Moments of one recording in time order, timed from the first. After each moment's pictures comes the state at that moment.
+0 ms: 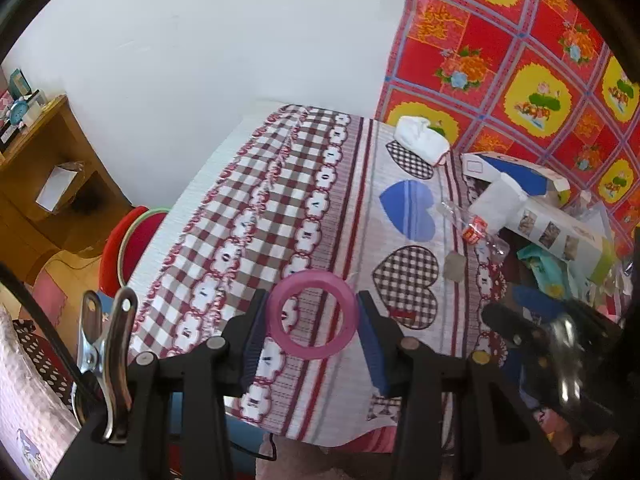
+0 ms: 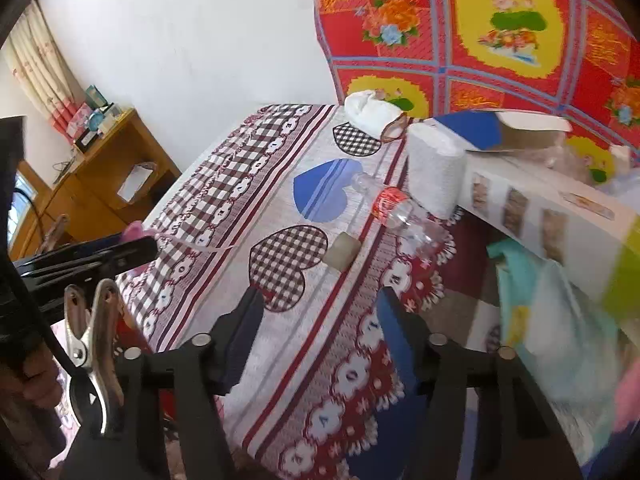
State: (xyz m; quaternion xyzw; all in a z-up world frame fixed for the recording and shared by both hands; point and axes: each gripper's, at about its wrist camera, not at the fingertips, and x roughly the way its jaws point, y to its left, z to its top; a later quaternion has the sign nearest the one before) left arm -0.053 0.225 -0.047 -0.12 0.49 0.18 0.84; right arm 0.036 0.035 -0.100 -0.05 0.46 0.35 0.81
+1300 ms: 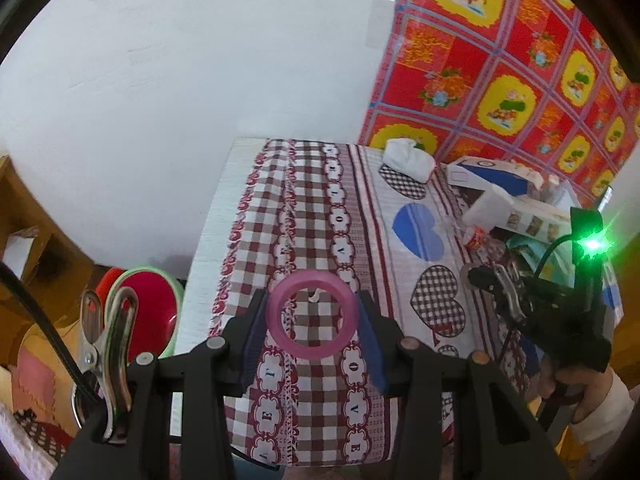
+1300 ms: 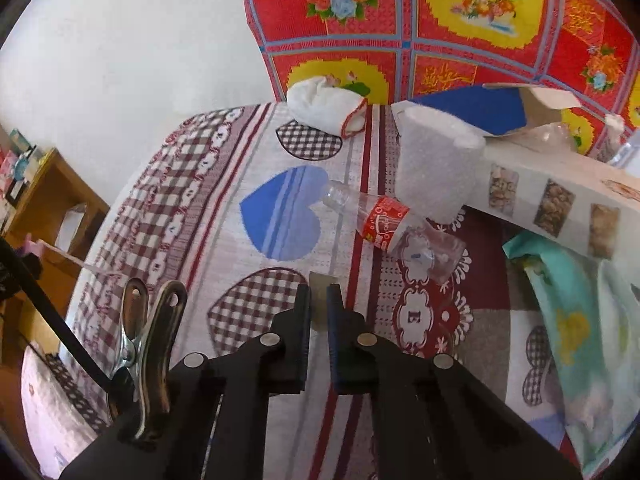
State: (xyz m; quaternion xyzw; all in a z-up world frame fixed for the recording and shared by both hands) left arm -0.041 0.311 -0.039 -0.08 0.47 0.04 0.88; right arm 0.059 0.090 -0.125 -0.01 0.48 0.20 0.85
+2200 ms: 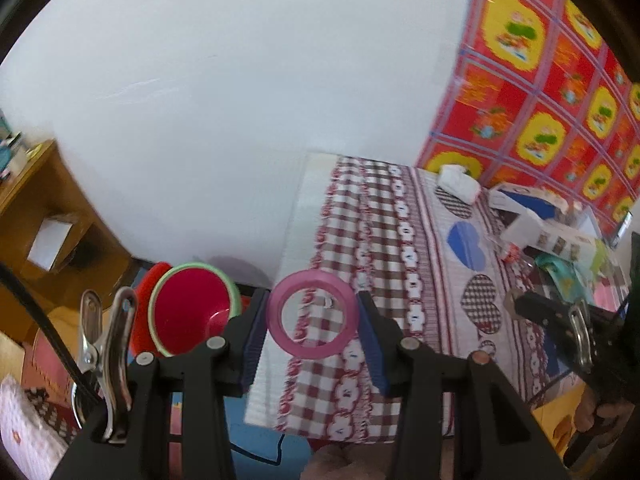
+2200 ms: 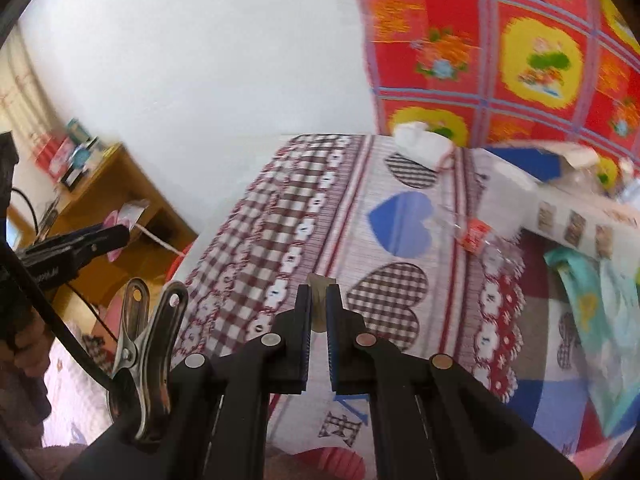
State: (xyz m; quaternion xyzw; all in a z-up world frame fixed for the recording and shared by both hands) left arm -0.087 0.371 -0.010 -0.09 0.45 0.12 0.88; right arm -0.008 0.130 -0.064 -0.01 0.43 0.30 0.85
